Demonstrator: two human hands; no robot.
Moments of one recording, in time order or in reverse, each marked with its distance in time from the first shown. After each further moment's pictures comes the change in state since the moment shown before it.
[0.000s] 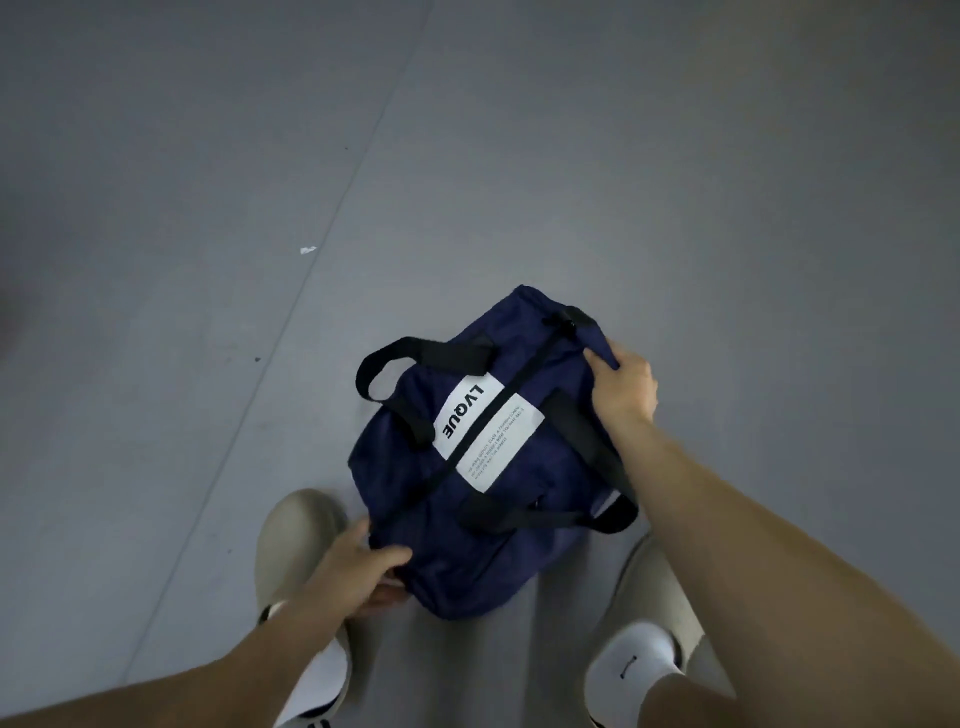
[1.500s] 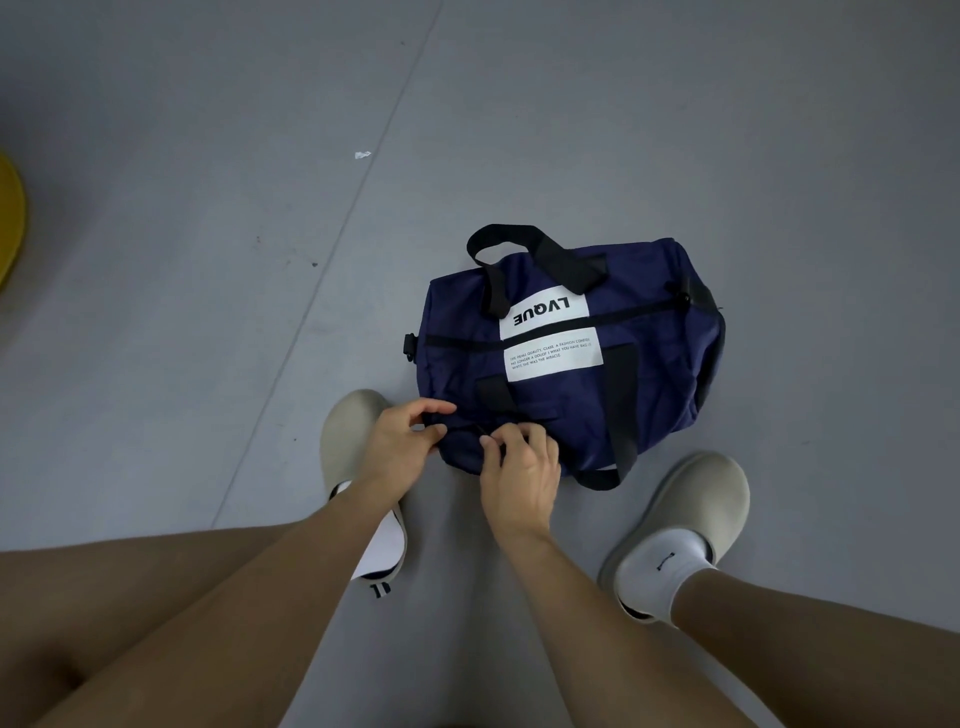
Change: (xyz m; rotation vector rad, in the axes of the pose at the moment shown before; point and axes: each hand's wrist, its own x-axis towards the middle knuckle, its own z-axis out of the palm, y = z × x) left_hand 0.028 -0.025 -0.022 -0.006 0.137 0.500; right_hand -0.230 0.074 0.132 -0.411 -0.068 -0.229
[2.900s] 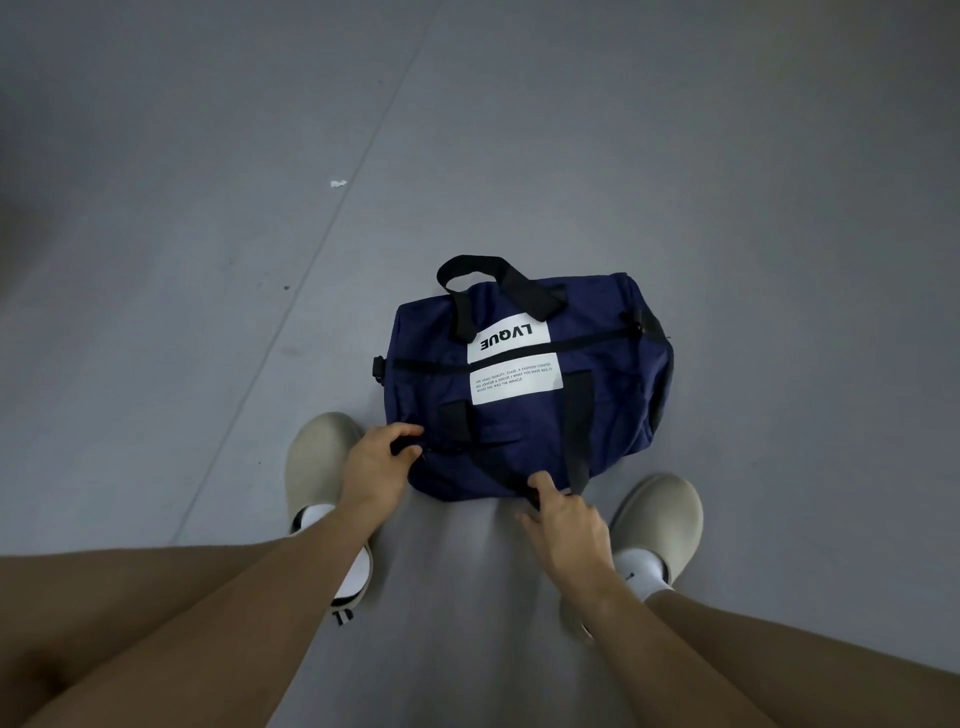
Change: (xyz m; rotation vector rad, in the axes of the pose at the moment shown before) left_hand 0.008 -0.012 0.015 0.331 0.076 0.013; right_hand 0.010 0.074 -0.083 -0.390 -0.387 -0.130
